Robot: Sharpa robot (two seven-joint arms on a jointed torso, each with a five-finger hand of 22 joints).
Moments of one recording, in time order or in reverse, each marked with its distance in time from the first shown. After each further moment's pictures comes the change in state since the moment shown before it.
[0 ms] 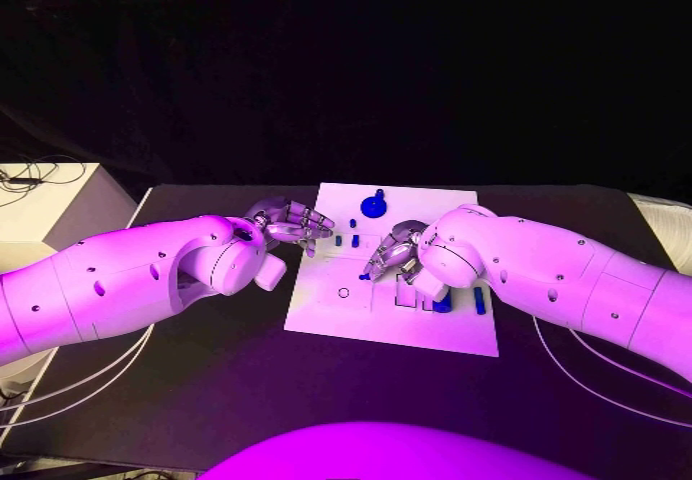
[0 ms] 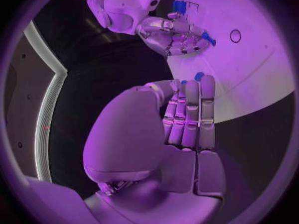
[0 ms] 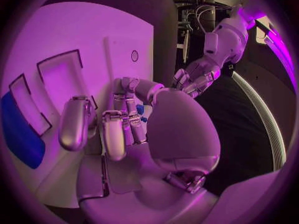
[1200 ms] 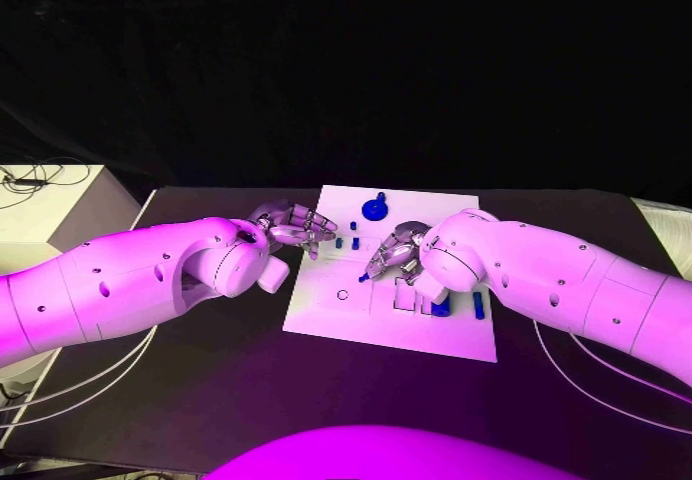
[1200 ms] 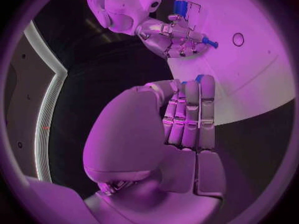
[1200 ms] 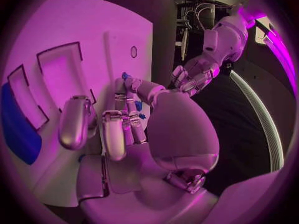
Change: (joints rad) left arm 0.000 0.001 0.000 0.000 0.000 0.000 -0.001; left_hand 0.000 0.000 0.000 0.000 0.000 0.000 0.000 0.000 0.000 0.000 0.000 0.000 0.000 0.000 0.000 0.000 0.000 0.000 0.000 0.000 0.000 0.000; right arm 0.000 0.005 -0.004 -0.006 0.002 -0.029 0.033; right_hand -0.046 -0.008 -0.098 0.035 -0.009 -0.007 0.000 0.012 0.021 -0.001 0.000 0.000 -0.002 0.000 0.000 0.000 0.000 0.000 0.000 0.000 -0.015 0.000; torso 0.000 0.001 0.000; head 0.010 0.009
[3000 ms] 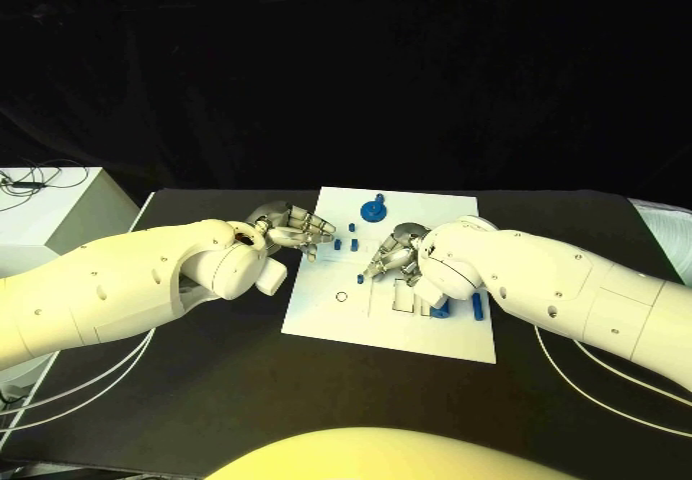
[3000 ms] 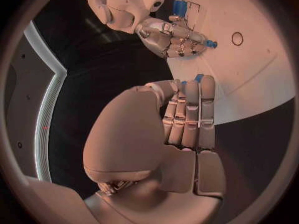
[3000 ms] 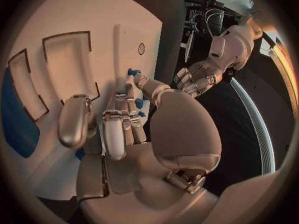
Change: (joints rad) left arm 0.000 -0.001 0.000 0.000 0.000 -0.001 -0.002; left_hand 0.000 0.000 0.007 -0.007 0.000 0.004 0.004 -0.005 -0.001 0.000 0.000 0.000 0.000 0.000 0.000 0.000 0.002 0.000 0.000 0.000 0.008 0.006; right arm -0.007 -0.015 -0.009 0.032 -0.106 -0.057 0.019; right_hand -0.026 -0.064 -0.074 0.063 -0.122 -0.011 -0.004 -0.011 -0.016 0.011 -0.011 0.035 0.020 0.000 0.000 -0.008 0.000 0.000 0.000 0.000 -0.022 0.001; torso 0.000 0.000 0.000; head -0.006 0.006
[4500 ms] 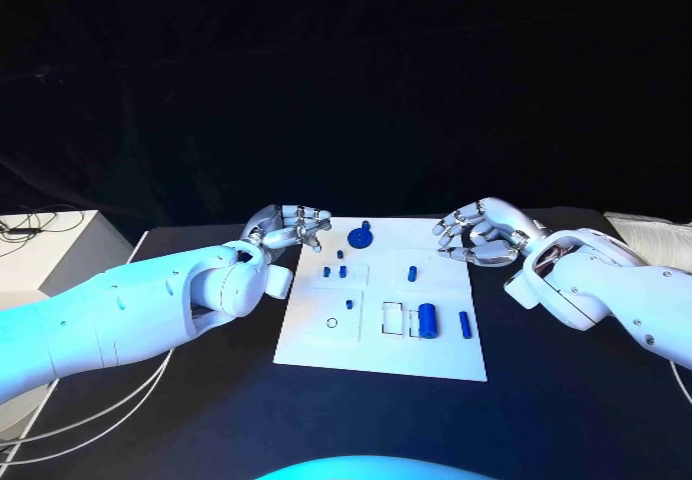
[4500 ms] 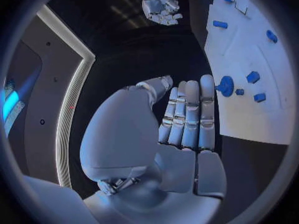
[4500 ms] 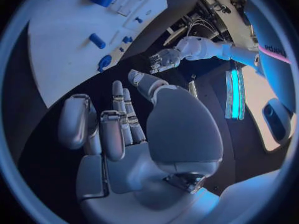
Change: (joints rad) left arm -0.020 0.060 0.000 -0.123 0.256 0.007 0.425; left_hand -0.094 -0.020 -0.080 0.036 0.000 -0.006 -0.013 -0.004 -0.002 0.052 -0.020 0.039 0.030 -0.008 0.000 0.005 0.025 0.000 -0.023 0.009 -0.055 -0.039; right arm 0.048 -0.411 0.014 0.208 -0.274 -0.226 0.635; right_hand 0.075 -0.043 -0.001 0.010 0.072 -0.126 0.037 -0.054 -0.043 -0.149 0.042 0.028 0.003 -0.002 0.023 0.010 0.000 0.000 0.001 0.006 -0.002 -0.001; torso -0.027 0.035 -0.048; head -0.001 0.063
